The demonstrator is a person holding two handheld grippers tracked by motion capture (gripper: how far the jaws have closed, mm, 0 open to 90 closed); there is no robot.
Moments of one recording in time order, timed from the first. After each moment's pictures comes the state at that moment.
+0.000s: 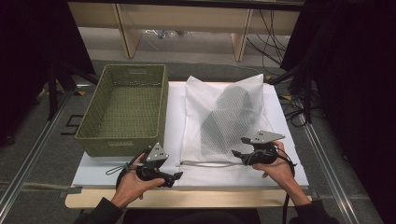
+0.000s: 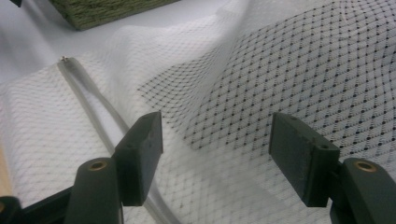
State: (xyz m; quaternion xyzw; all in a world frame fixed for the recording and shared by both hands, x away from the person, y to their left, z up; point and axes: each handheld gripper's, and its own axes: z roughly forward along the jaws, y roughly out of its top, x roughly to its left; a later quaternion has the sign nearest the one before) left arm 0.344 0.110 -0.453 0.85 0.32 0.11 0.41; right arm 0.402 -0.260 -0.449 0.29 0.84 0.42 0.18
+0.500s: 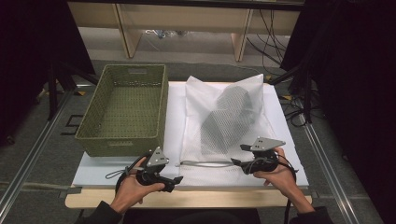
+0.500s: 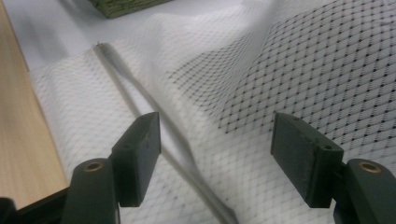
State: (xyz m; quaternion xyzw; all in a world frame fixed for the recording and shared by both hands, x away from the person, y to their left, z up) left arm 0.332 0.109 -0.454 0.85 0.32 0.11 0.41; right arm 0.381 -0.259 -0.451 0.27 0.85 0.42 0.16
